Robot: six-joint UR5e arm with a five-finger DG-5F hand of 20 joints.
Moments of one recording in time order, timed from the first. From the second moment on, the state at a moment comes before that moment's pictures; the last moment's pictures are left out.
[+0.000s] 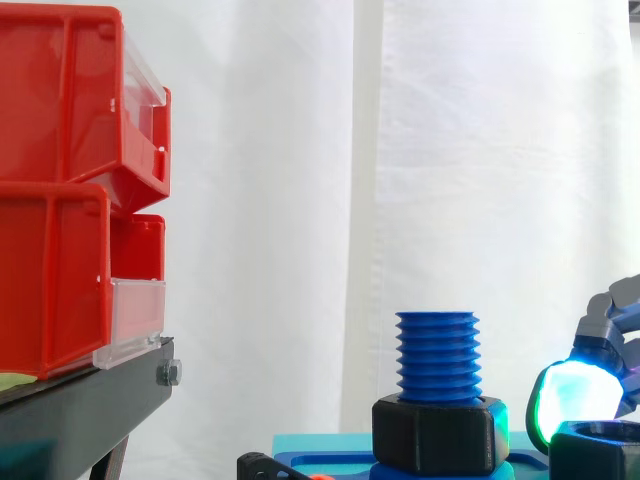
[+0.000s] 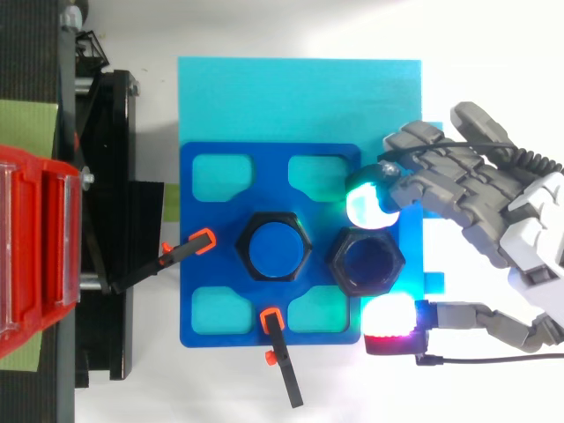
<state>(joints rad) 0.49 -2.06 -1.68 -2.40 -0.51 -1.16</state>
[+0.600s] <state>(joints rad) 0.46 -2.06 -1.68 -2.43 -0.54 -1.13</state>
